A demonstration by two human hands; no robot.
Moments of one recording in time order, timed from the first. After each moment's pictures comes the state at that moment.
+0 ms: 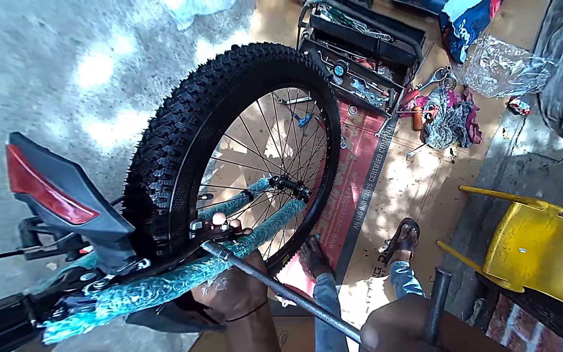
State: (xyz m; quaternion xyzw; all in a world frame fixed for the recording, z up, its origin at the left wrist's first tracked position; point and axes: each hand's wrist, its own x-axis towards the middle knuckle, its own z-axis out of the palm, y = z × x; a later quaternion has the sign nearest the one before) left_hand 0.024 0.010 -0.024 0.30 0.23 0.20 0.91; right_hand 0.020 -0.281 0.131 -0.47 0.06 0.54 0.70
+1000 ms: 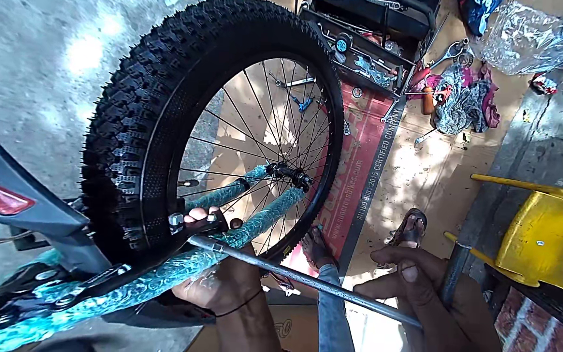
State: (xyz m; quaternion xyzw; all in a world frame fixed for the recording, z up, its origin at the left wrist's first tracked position) left_hand 0.030 0.013 -0.023 0.32 0.25 0.23 0.88; right_hand -0.013 -0.261 0.089 -0.62 0.21 0.20 0.73
